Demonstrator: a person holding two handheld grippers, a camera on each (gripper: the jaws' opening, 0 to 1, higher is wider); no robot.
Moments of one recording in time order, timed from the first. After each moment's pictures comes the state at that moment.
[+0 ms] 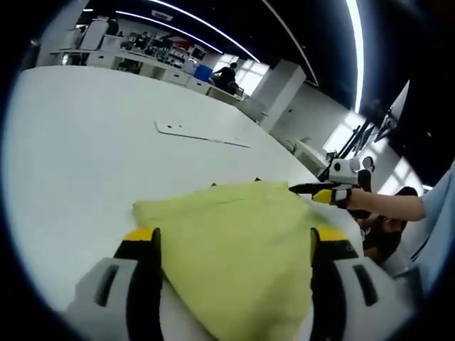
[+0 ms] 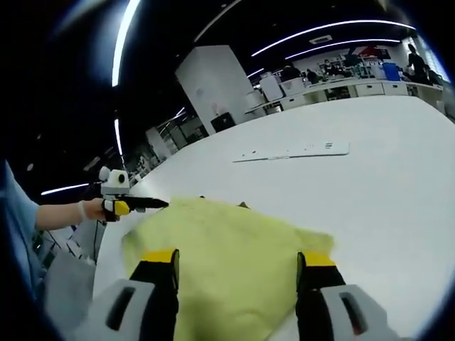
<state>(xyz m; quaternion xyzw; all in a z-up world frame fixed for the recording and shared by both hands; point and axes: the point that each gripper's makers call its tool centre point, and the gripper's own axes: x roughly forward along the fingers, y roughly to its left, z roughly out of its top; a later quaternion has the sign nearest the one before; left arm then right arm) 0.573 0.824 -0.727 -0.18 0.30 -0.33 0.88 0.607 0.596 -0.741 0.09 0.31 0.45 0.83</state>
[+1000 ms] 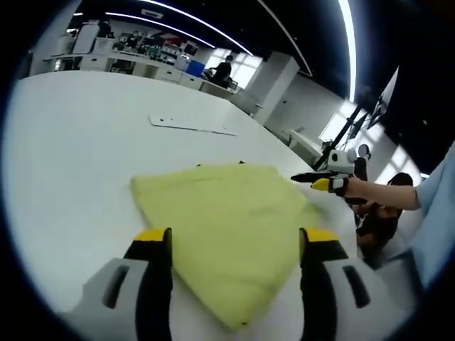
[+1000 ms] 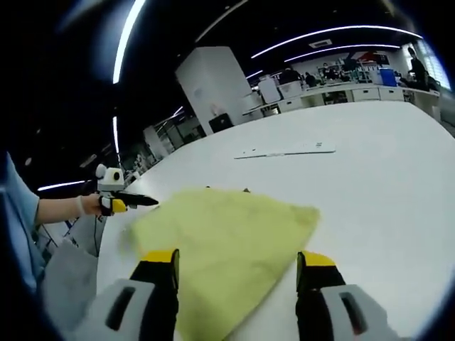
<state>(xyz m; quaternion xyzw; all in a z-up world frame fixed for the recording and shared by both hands) 0.520 0.831 -0.715 -0.15 0.31 -0.35 0.87 0.565 0.560 -0.728 0.08 0.31 0.43 0.84</state>
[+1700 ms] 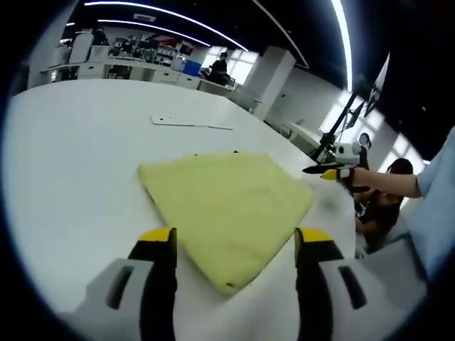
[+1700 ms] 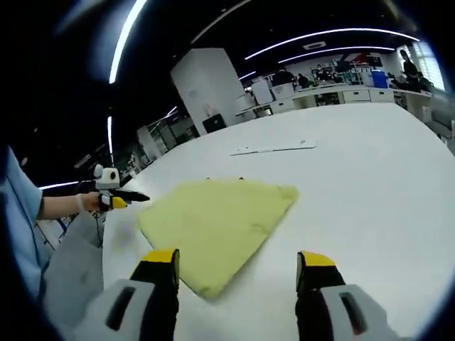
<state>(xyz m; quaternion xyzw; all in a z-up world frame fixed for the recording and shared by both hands) 0.476 0.842 -0.712 -0.12 0.31 -0.35 0.88 0.521 0.514 -0.723 0.08 0.31 0.41 0.85</state>
